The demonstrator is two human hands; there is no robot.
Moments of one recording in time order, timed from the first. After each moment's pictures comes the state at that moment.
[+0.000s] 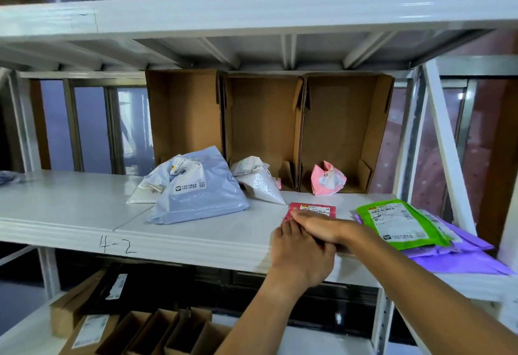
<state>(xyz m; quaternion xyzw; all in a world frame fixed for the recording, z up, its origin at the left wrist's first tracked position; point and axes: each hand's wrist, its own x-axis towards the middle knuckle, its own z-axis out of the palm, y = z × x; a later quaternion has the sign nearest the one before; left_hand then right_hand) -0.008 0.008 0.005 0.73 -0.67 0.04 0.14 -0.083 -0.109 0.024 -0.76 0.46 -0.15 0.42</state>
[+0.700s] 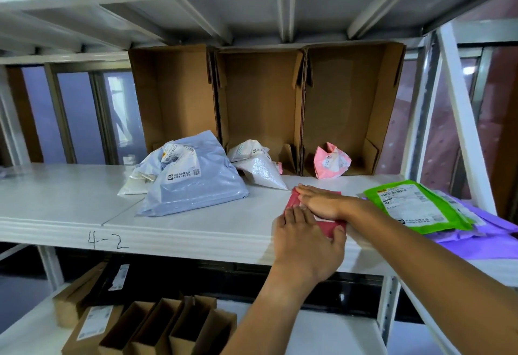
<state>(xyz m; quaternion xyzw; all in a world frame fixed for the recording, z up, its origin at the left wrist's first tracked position) -0.007 0.007 0.001 0.73 -0.66 0.05 0.15 -0.075 -0.171 0.019 -0.88 0.45 -0.05 0.14</state>
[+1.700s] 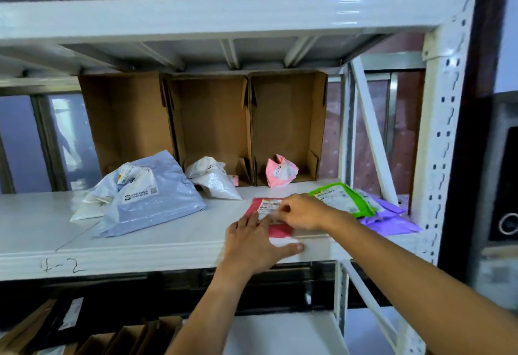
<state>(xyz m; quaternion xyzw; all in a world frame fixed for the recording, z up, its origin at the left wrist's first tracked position) 0.001 0.015 0.004 0.68 -0.71 0.04 0.16 -0.144 -0.057 0.055 -0.85 0.50 -0.15 0.07</state>
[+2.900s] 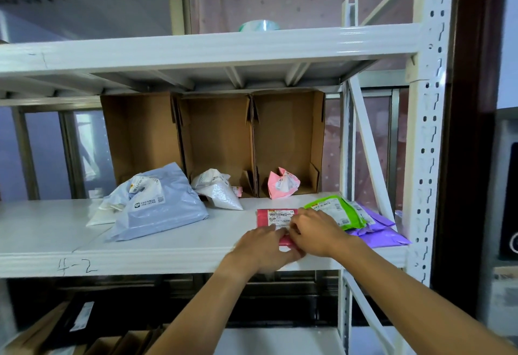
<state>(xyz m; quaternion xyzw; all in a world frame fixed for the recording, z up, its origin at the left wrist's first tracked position) -0.024 0.014 0.021 0.63 -0.76 -0.01 0.15 -0.181 -0.037 0.038 -0.86 0.46 -0.17 -0.11</state>
